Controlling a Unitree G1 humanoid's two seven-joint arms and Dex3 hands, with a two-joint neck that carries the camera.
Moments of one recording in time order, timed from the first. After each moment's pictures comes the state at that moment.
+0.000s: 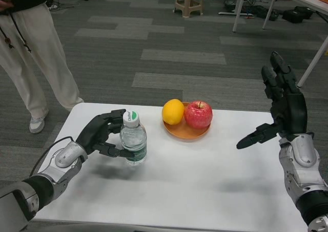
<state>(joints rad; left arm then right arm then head) -0.40 0.48 -0.68 0.94 -0.65 -0.89 -0.17 -0.40 -0.48 0.26 0.62 0.57 -0.77 0.03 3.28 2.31</state>
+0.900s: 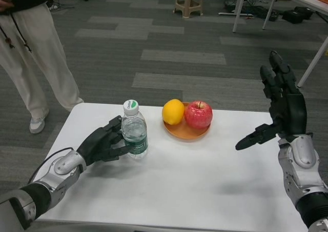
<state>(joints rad) -0.35 0.48 -0.68 0.93 -0.66 -0.77 -0.25 -0.39 -0.48 0.26 0.58 0.57 -0.77 0.03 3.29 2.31</state>
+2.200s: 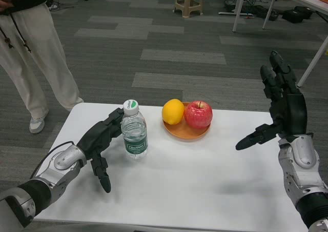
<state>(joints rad) -0.34 0.49 -0.59 0.86 -0.60 -0.76 -0.26 -0.38 -0.48 0.26 0.58 0.57 -0.77 0.03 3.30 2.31</state>
